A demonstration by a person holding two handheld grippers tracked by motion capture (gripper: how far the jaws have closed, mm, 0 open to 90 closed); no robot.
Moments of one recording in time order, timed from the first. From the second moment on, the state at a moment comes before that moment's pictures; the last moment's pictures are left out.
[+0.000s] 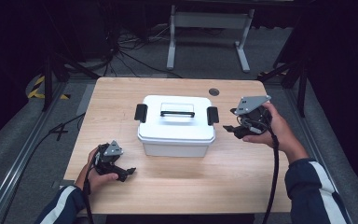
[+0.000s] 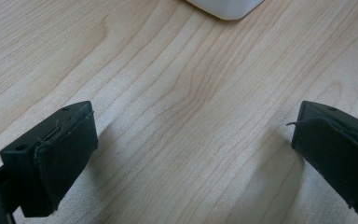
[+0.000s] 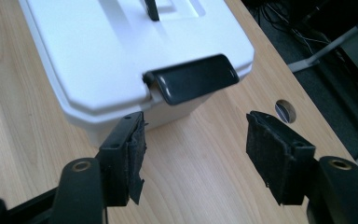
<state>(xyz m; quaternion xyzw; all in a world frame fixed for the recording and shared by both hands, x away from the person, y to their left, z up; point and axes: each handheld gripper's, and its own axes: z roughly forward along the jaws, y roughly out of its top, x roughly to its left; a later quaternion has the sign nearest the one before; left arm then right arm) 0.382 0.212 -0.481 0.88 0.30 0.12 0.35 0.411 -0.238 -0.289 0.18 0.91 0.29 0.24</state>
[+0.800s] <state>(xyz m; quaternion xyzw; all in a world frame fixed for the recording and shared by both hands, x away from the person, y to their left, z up) 0.382 0.212 -0.481 0.88 0.30 0.12 0.35 0.435 -0.180 -0.275 0.13 0.93 0.26 0.24</state>
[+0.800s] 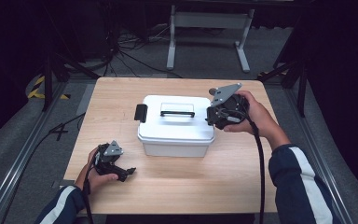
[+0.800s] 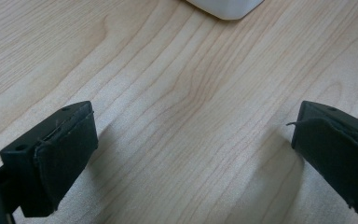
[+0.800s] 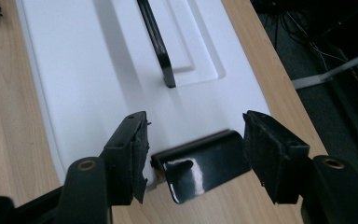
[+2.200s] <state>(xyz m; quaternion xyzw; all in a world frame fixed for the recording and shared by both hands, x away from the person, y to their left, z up) 0.382 0.213 -0.481 0.88 0.30 0.12 0.35 0.459 -0.092 -0.285 0.04 0.96 0.16 0.21</state>
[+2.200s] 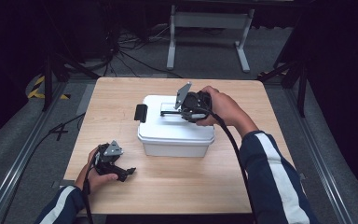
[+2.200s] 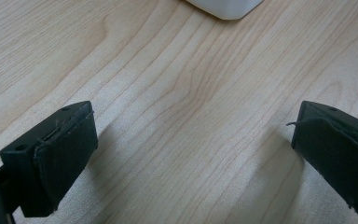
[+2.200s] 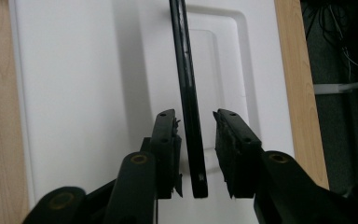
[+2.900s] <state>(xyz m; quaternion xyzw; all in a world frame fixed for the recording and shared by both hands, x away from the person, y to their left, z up) 0.378 0.213 -0.482 0.88 0.31 0.12 0.35 0.465 -0.090 -0.286 0.01 0.97 0.16 0.20</state>
